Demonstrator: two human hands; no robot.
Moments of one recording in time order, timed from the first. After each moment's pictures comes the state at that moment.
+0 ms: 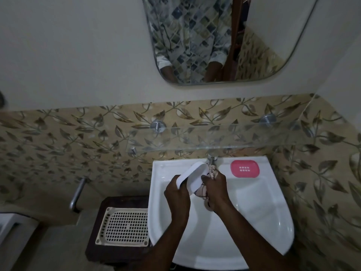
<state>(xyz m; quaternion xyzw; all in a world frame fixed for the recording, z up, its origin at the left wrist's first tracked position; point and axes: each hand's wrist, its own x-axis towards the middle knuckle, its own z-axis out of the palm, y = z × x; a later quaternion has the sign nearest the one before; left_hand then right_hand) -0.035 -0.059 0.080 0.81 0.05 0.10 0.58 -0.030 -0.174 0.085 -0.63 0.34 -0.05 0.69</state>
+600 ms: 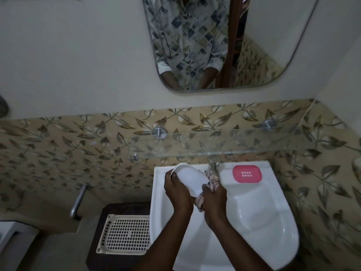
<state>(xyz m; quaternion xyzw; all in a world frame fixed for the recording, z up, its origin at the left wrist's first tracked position) 0.002 -0.075 0.091 0.68 0.21 0.07 0.70 -0.044 -0.141 0.093 -0.63 0.42 -0.10 0.64</state>
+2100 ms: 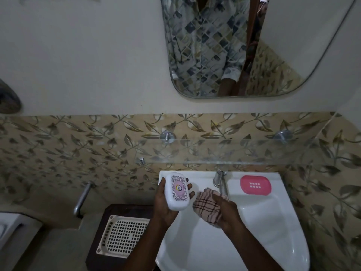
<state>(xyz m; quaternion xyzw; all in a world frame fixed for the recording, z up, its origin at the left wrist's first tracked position) 0.034 -0.003 0.062 0.29 0.21 -0.26 0.90 -0.024 -0.184 0.039 -0.40 0.41 0.04 0.82</state>
